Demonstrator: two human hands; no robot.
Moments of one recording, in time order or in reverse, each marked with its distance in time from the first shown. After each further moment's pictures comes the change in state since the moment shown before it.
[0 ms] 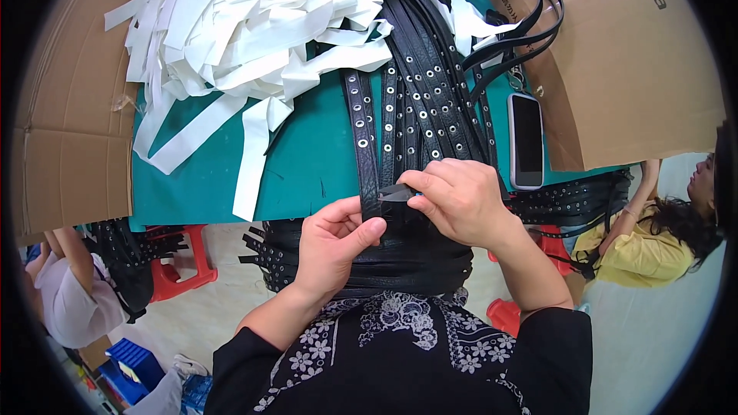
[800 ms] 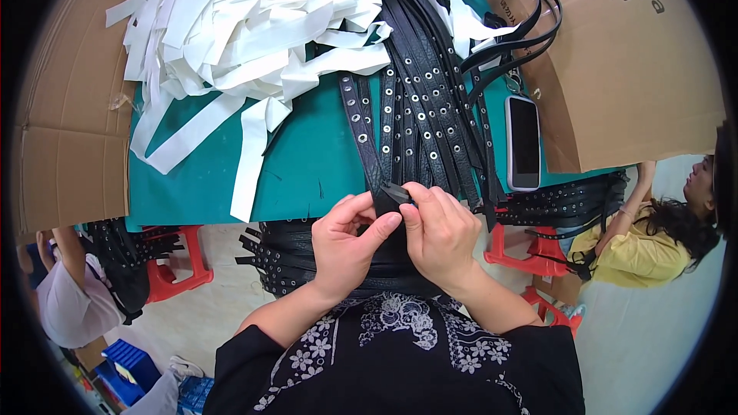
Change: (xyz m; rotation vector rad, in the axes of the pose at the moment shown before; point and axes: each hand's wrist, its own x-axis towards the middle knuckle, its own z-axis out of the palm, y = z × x) left_hand 0.009 -0.018 0.014 0.160 0.086 0.215; right_hand -0.018 -0.047 0.035 -0.105 0.251 0.407
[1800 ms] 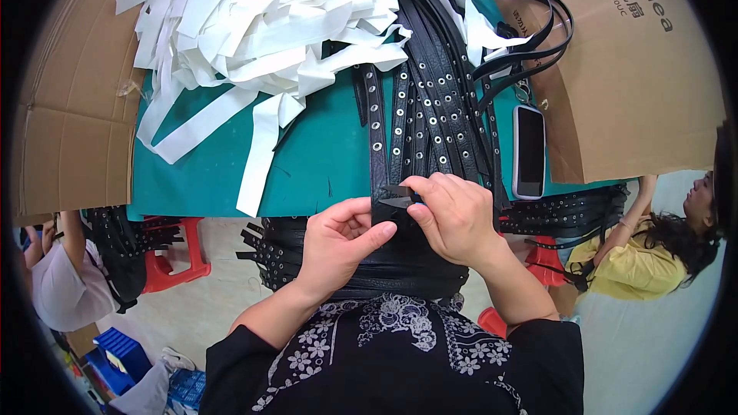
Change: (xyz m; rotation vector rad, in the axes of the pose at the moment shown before) left_hand -0.003 0.016 -0.021 -0.072 -0.102 -0.157; right_hand 0.030 0.020 -0.011 0.102 -0.179 -0.319
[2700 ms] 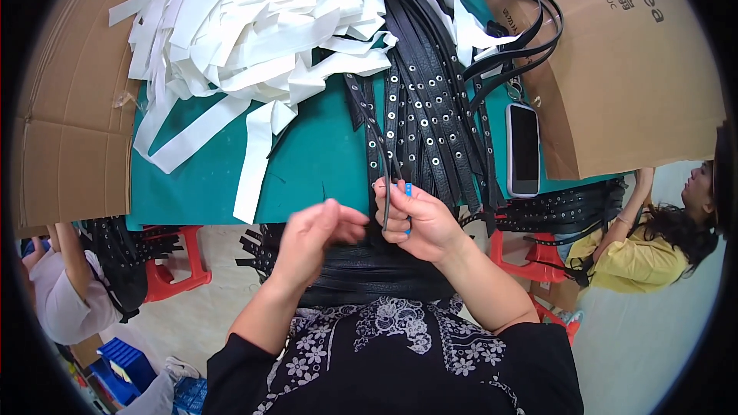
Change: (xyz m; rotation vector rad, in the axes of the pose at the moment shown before) left_hand 0.004 0.003 -0.036 0.130 -0.088 -0.102; right_hand -0.007 -0.003 0.042 2.090 -0.183 1.043
